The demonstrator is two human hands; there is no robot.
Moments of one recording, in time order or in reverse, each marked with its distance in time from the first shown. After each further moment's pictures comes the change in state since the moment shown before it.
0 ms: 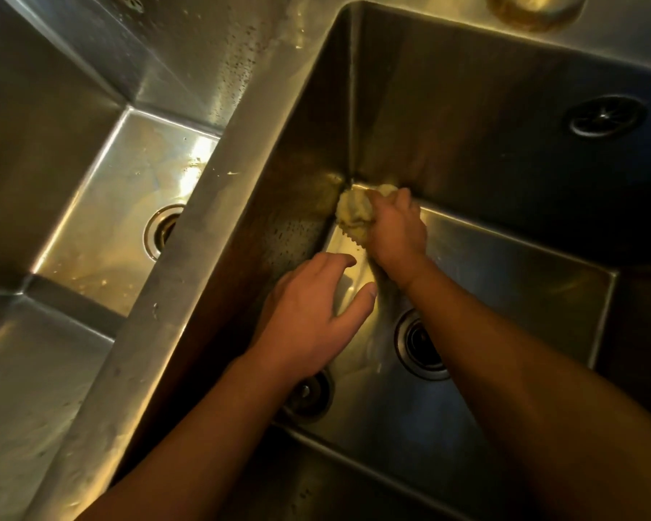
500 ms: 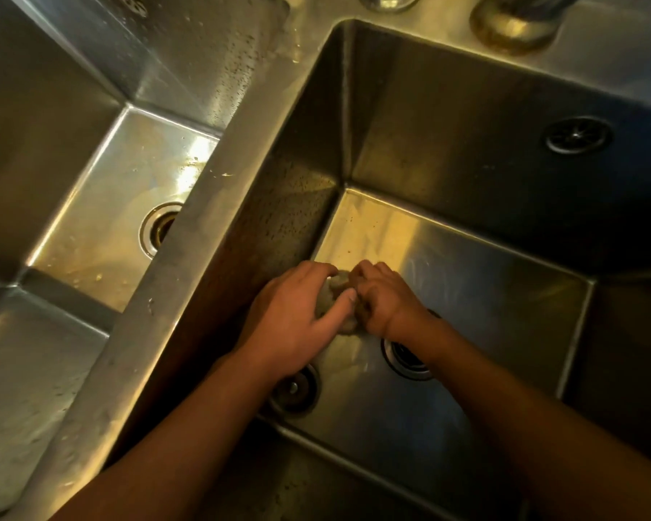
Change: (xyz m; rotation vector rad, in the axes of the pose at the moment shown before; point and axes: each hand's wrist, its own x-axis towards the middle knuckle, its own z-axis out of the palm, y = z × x) left_hand -0.002 -0.010 0.004 0.019 -0.013 -0.022; right_hand -0.084 0.031 -0.005 0.049 -0.402 -0.434
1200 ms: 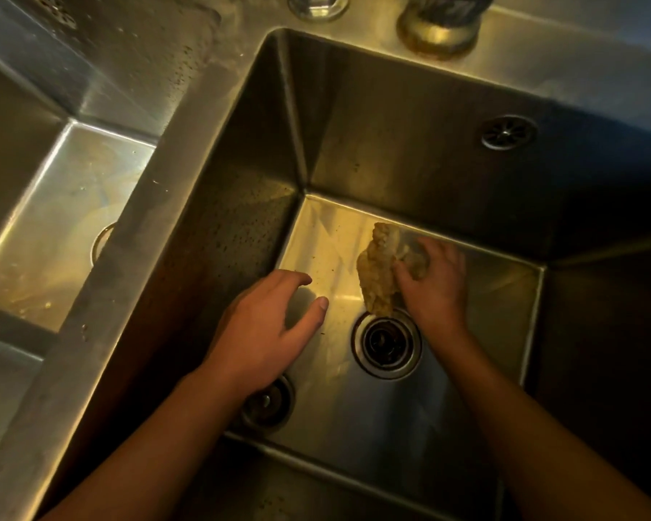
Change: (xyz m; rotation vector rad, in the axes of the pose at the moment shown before) left_hand 0.002 0.003 0.005 -0.020 -0.038 0.042; right_hand -0.052 0.047 -0.041 0.189 0.675 0.634
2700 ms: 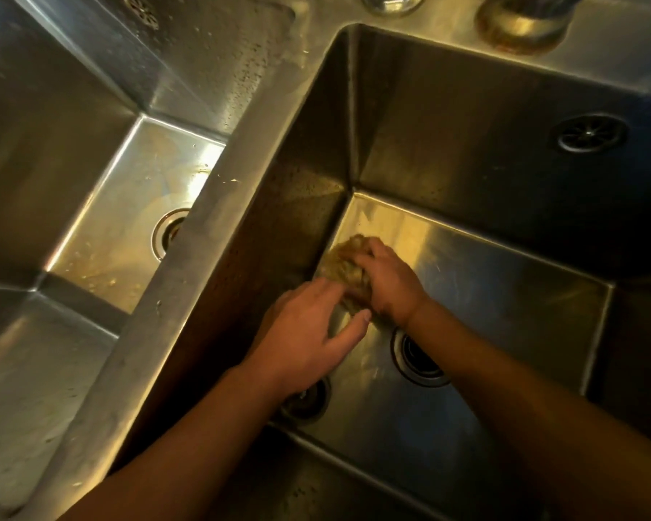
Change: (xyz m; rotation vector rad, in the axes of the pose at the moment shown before) left_hand -0.010 -0.003 0.000 0.136 -0.015 0.043; right_hand 0.008 -0.062 0.083 -0.043 -0.590 -0.533
